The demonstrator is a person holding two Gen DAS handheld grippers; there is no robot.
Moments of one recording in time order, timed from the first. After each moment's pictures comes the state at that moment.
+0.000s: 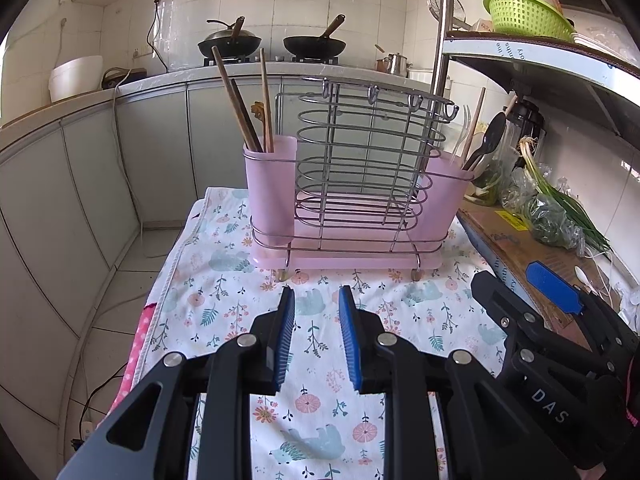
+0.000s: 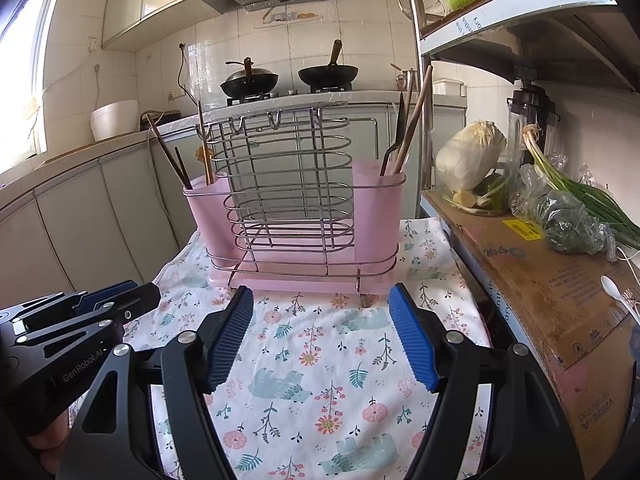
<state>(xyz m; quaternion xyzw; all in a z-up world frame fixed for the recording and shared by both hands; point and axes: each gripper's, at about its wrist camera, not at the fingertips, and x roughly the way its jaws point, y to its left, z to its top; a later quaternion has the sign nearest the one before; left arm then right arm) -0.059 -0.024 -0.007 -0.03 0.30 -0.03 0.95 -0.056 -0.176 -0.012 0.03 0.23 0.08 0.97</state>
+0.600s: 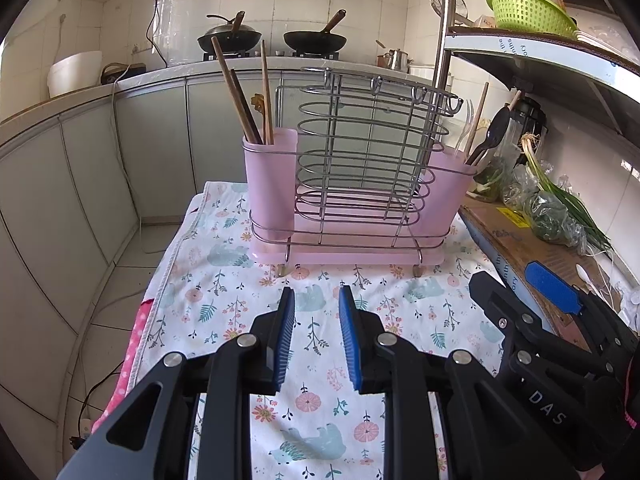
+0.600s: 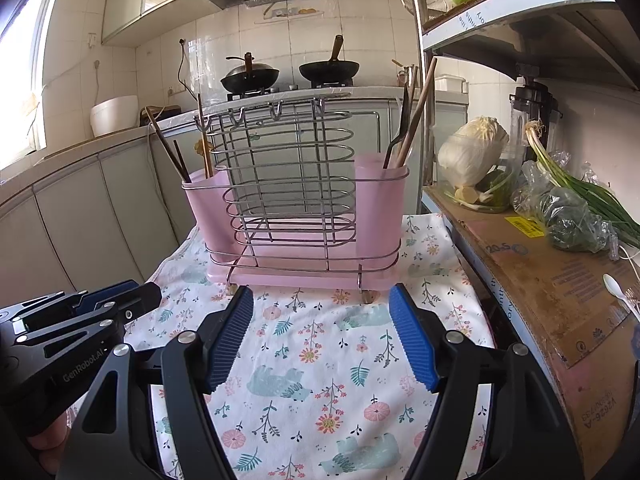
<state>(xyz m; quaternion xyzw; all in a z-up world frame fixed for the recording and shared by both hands) -0.055 -0.021 -0.013 -0.03 0.31 -0.03 0.95 -0.054 -0.172 -0.016 0.02 0.24 0.08 0.97</state>
